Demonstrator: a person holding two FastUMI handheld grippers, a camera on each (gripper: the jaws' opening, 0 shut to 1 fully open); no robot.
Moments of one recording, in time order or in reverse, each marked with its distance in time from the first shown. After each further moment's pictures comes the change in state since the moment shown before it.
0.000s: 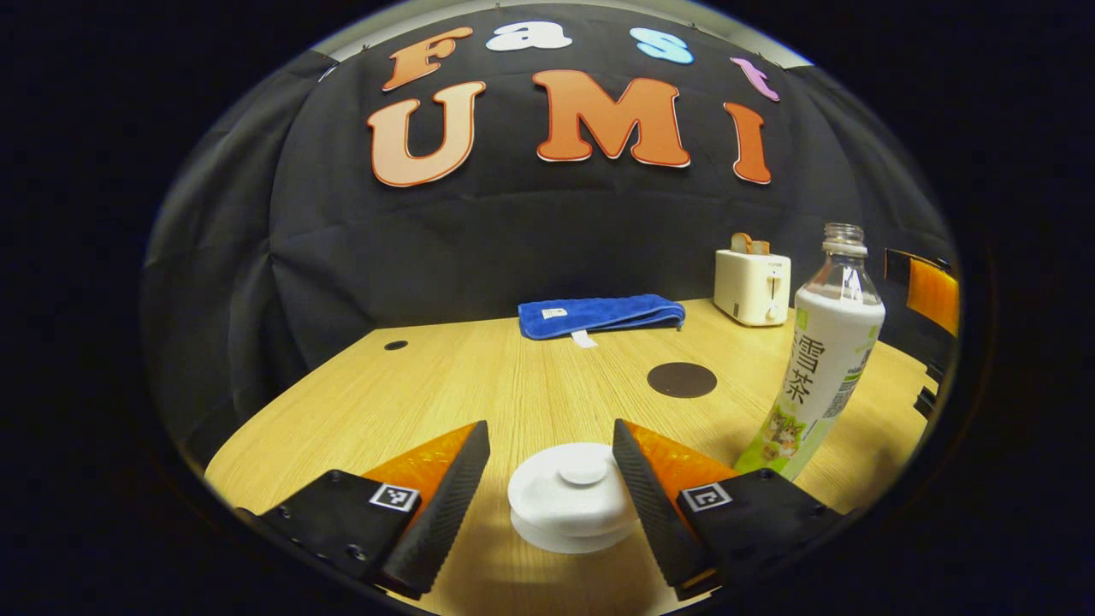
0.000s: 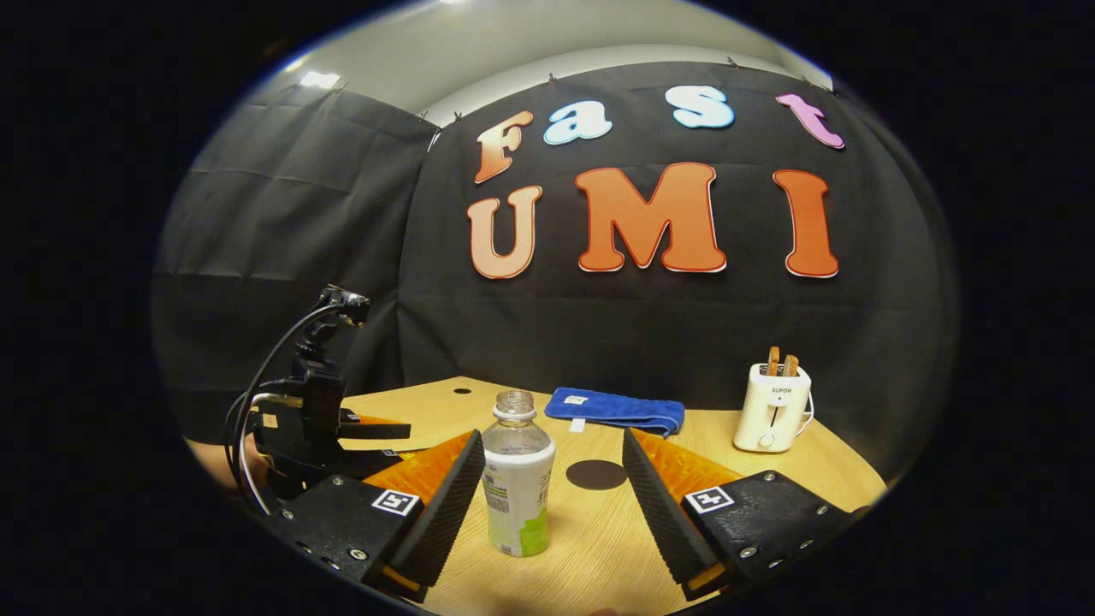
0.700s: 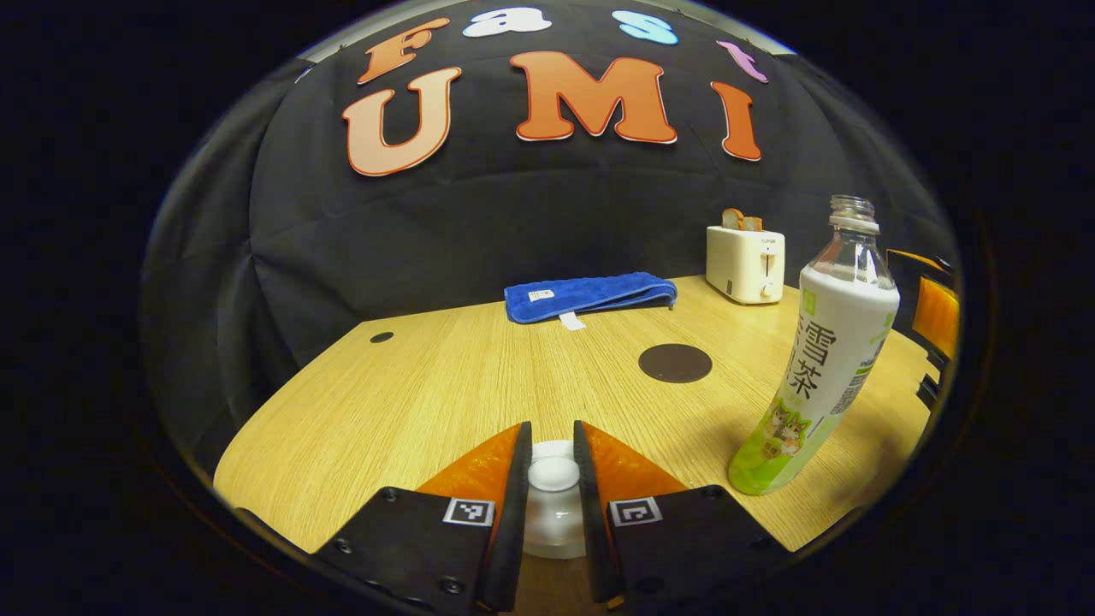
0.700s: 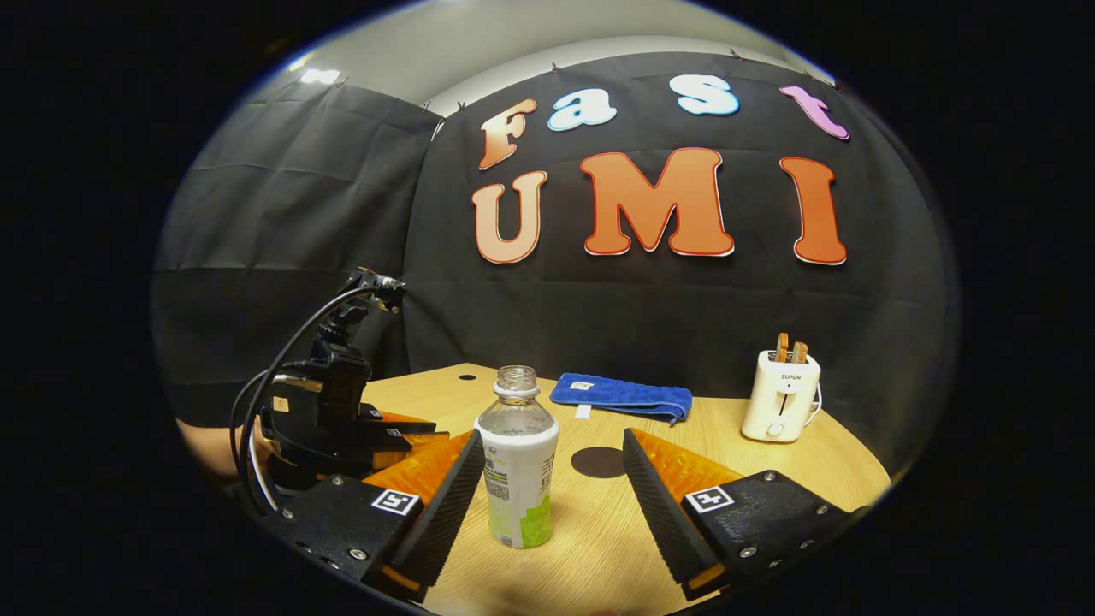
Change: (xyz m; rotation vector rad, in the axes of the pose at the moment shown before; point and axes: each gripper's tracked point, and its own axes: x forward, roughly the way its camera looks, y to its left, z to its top) left arm 0.011 -0.009 -0.004 0.034 0.061 -0.023; right arm 0.001 0.001 -0.015 0.006 0.035 0.026
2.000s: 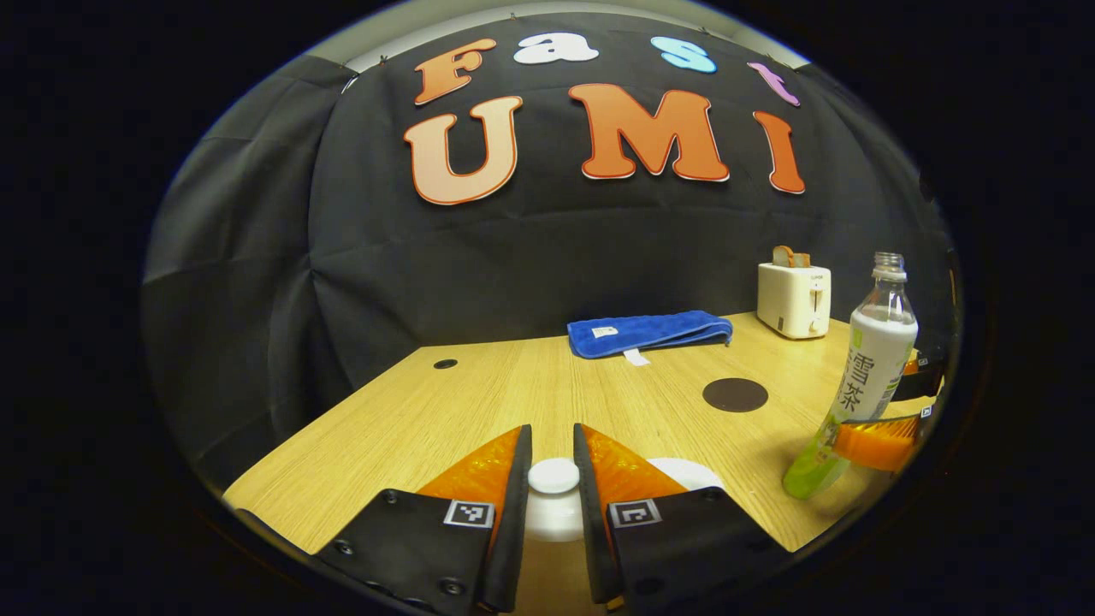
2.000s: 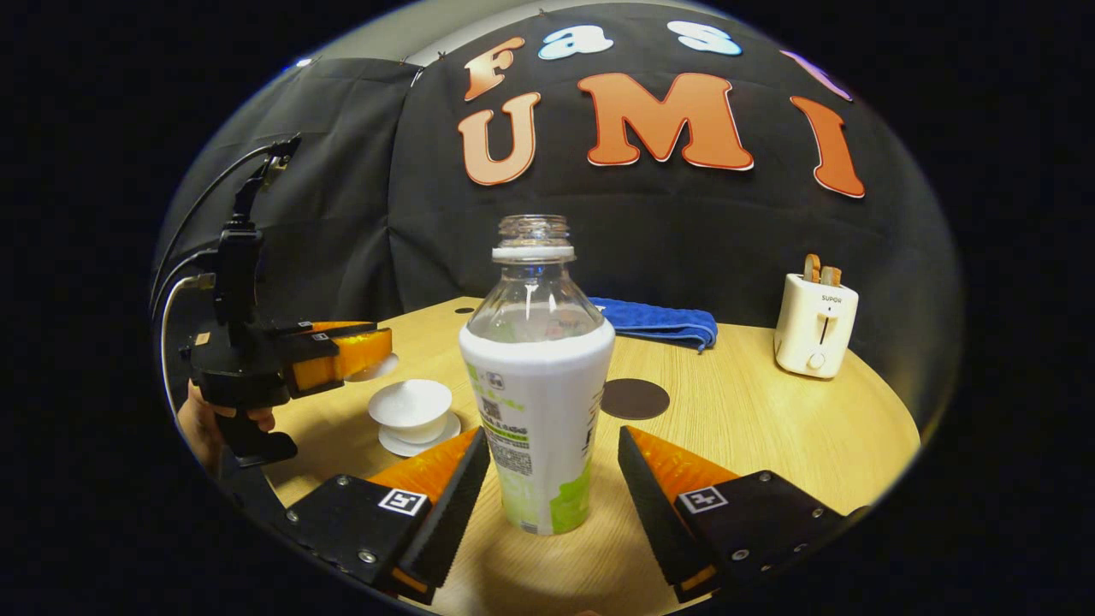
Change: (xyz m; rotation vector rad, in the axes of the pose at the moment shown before) left arm -0.020 0.077 0.017 -0.030 -0.125 0.176; right arm 0.047 0.028 -0.084 0.048 0.226 -0.006
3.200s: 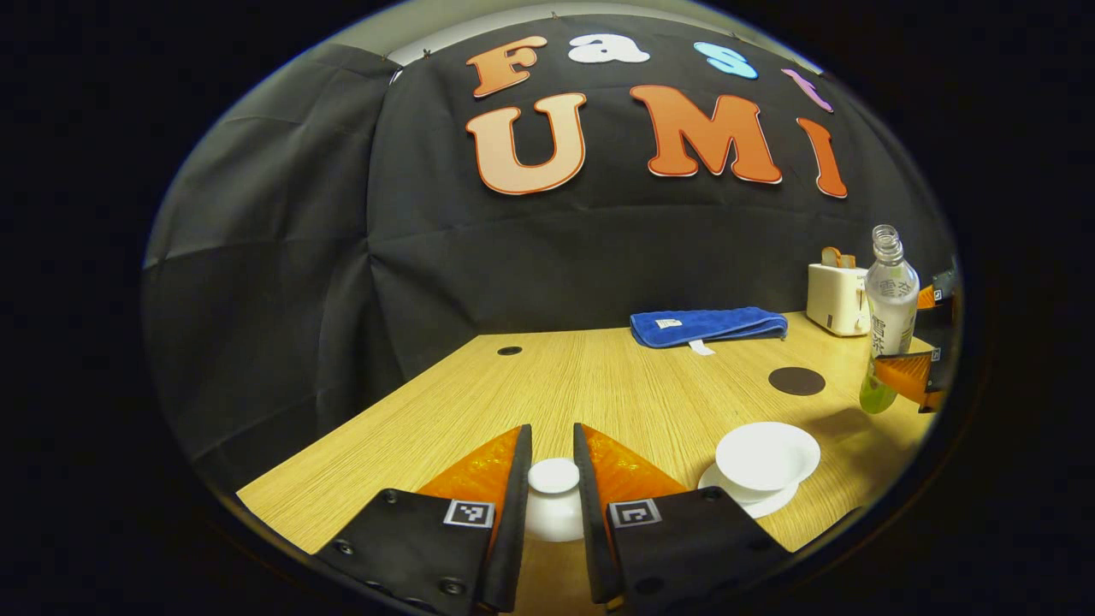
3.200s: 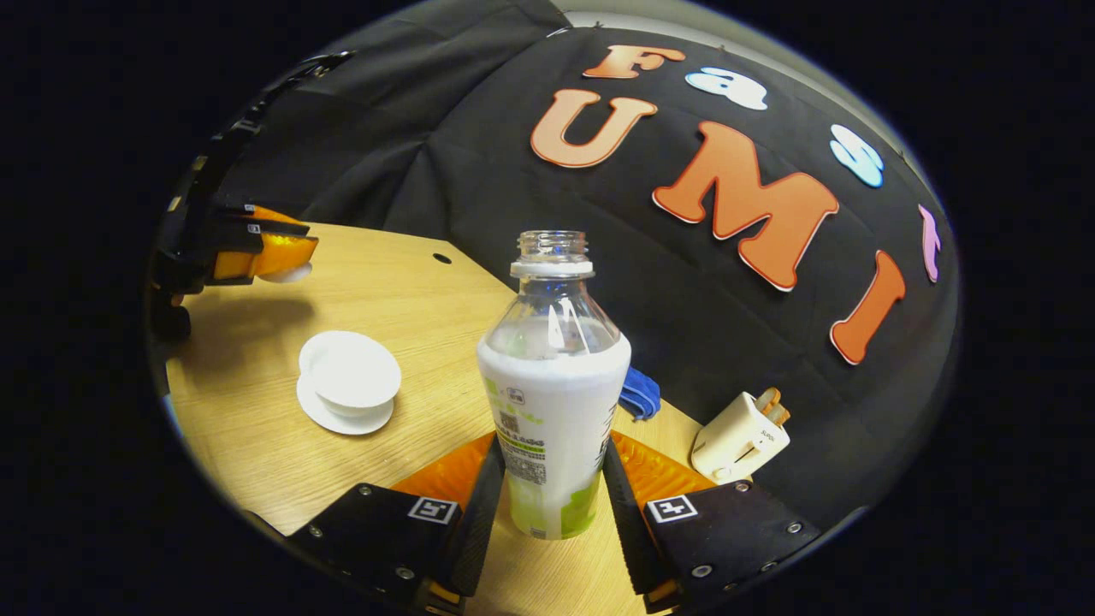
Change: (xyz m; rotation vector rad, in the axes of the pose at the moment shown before) left arm -0.017 0.083 -0.028 -0.043 0.008 0.122; right arm 0.031 -0.008 0.034 -0.606 0.052 -0.171
